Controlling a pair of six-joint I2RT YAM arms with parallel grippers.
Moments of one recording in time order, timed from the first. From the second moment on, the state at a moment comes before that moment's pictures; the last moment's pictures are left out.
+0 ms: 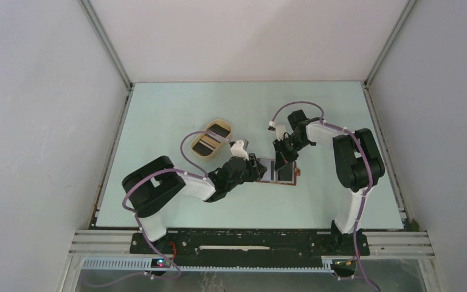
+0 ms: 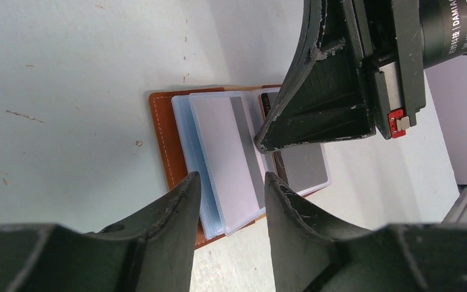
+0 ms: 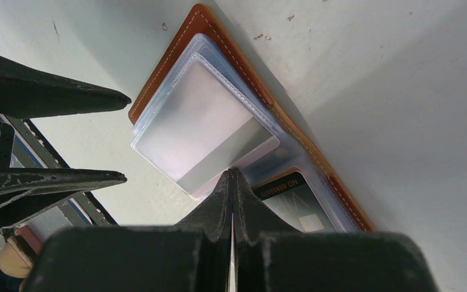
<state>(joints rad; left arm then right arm) -0.95 1.76 0.66 0.68 -0.23 -0.79 0.31 1.92 1.21 -0.67 -0.62 -0.22</state>
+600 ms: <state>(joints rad) -0.94 1.77 0.66 0.72 -0.18 -0.79 0.31 1.93 1.22 -0.68 -0.62 -0.22</state>
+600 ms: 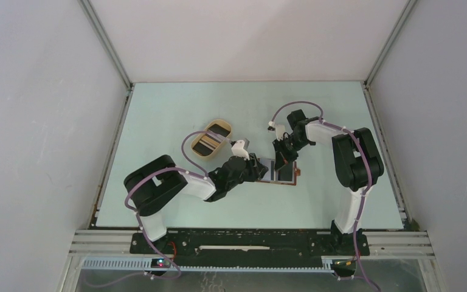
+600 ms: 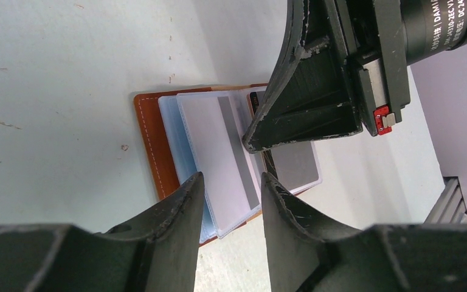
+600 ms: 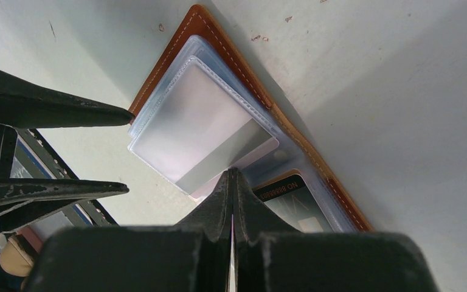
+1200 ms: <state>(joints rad) -0.94 1.79 0.67 0.70 -0.18 -0.81 0.31 1.93 1.22 -0.68 -0.61 -0.22</state>
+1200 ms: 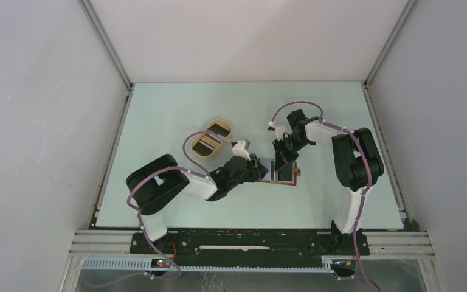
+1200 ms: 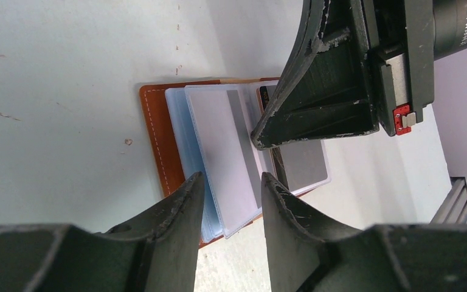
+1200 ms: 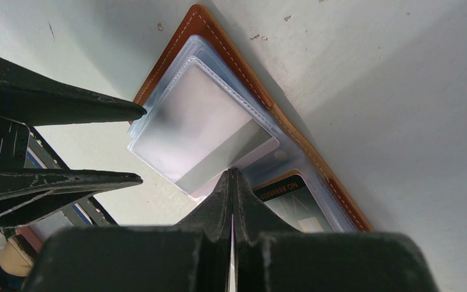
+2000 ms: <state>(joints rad) -0.93 1.82 0.70 0.70 -0.12 -0.82 0.31 1.93 1.22 -0.69 -0.61 -0.22</state>
